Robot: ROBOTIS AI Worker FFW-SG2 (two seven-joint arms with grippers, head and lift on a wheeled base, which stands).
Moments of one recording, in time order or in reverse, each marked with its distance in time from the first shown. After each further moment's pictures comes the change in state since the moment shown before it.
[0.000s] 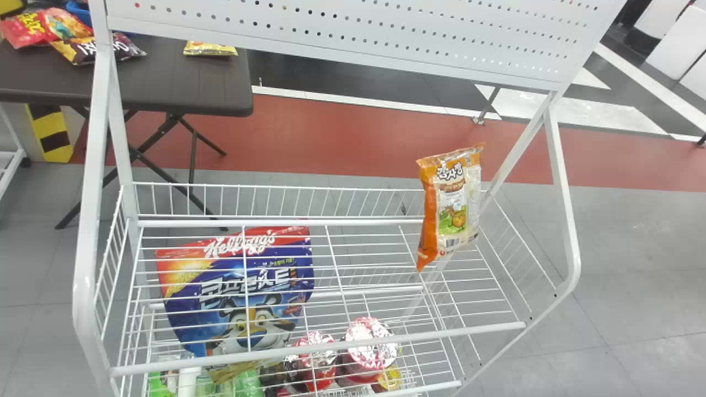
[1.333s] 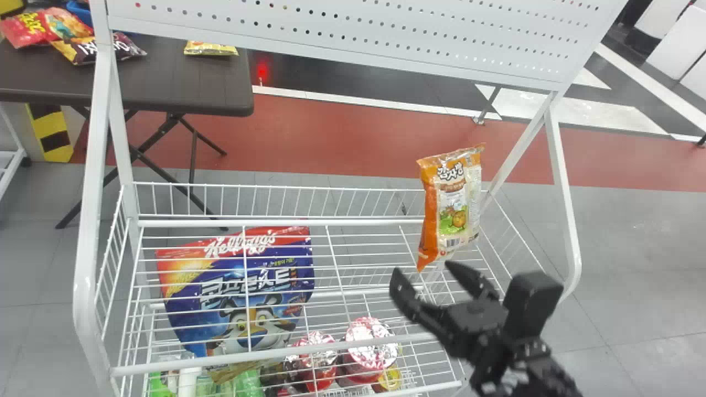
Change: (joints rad) left arm 0.034 0.005 -0.054 -0.053 -0.019 0.014 0.022; right arm -0.438 0.091 -0.331 -0.041 0.088 -0.274 -0.137
